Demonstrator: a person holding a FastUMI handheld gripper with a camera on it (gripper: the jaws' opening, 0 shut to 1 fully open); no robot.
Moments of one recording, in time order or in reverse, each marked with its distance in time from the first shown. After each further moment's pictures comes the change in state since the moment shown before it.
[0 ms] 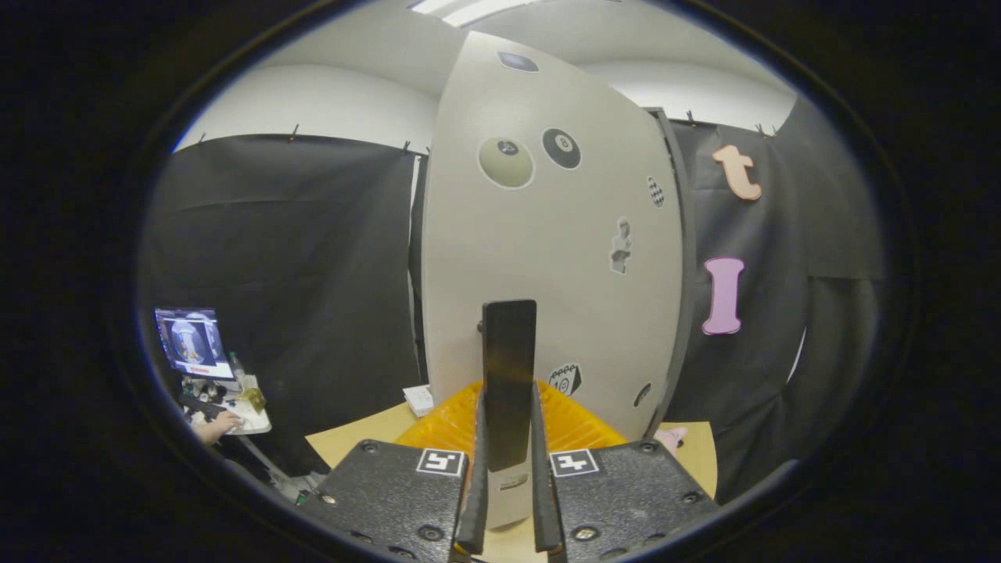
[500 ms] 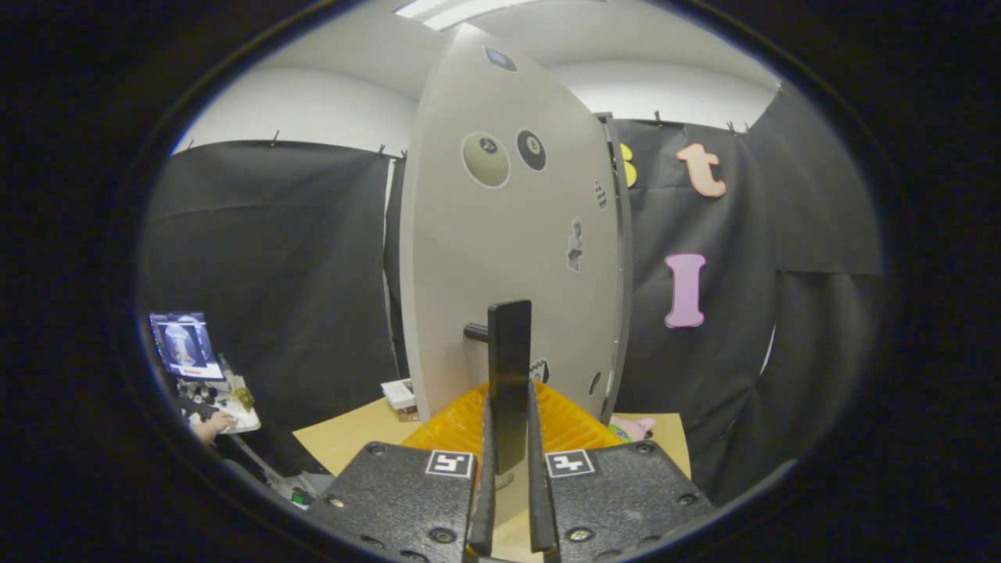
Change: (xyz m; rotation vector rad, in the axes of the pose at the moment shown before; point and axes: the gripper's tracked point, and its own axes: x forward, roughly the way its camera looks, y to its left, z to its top) arm -0.035 -0.042 -0.004 0.032 0.019 -0.076
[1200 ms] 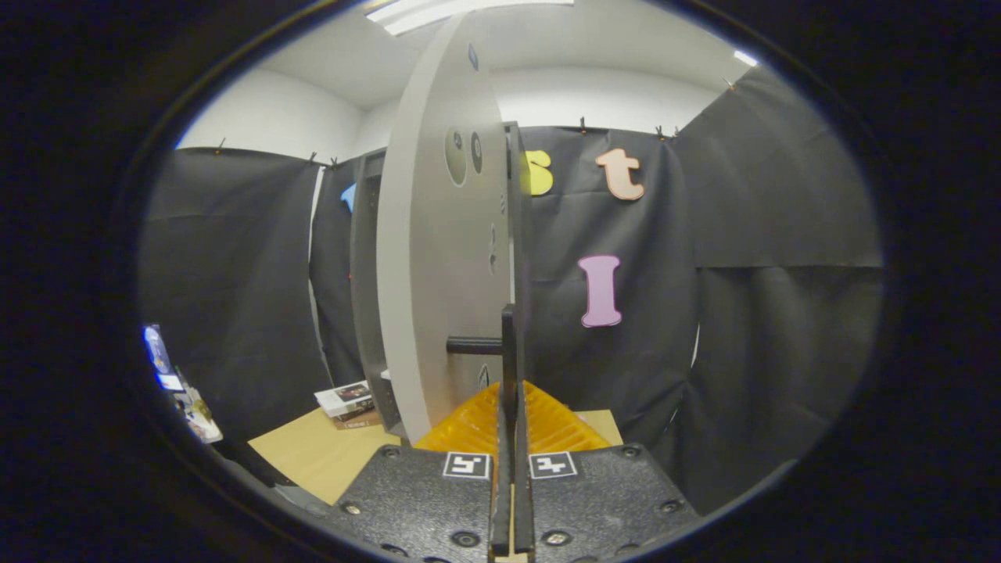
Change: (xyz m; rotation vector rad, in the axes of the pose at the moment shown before) arm -0.028 -0.077 -0.003 0.082 -0.035 -0.227
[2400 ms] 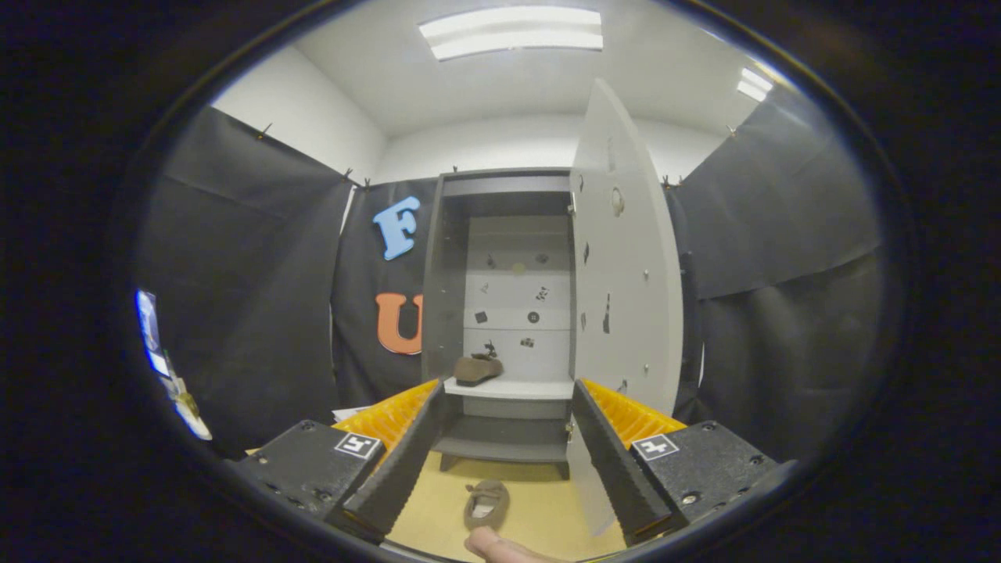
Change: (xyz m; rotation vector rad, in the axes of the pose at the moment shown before) arm -0.034 0.167 -0.090 -0.067 -0.239 -0.074
